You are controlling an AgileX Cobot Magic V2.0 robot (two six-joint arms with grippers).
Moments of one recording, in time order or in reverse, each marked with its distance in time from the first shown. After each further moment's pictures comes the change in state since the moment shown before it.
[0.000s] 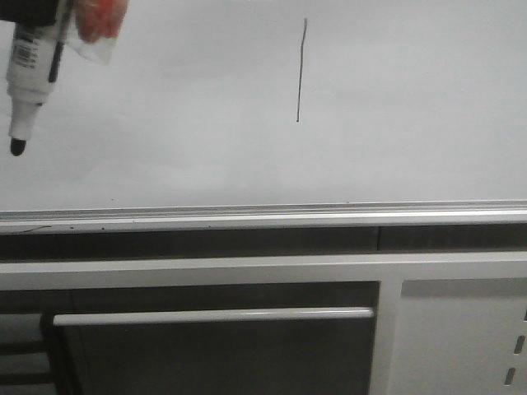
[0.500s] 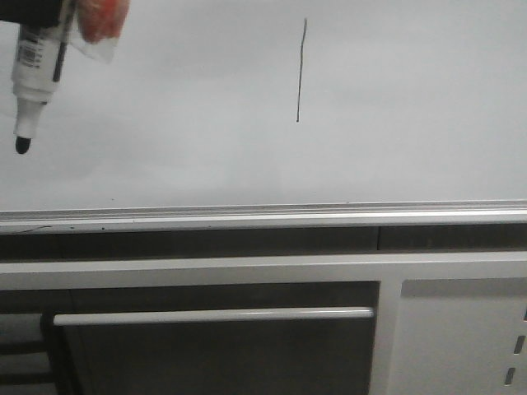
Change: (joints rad) left arm 0.000 0.000 0.000 0.000 -0.036 -0.008; right arm 0.000 0.000 0.000 0.000 -0.008 0.005
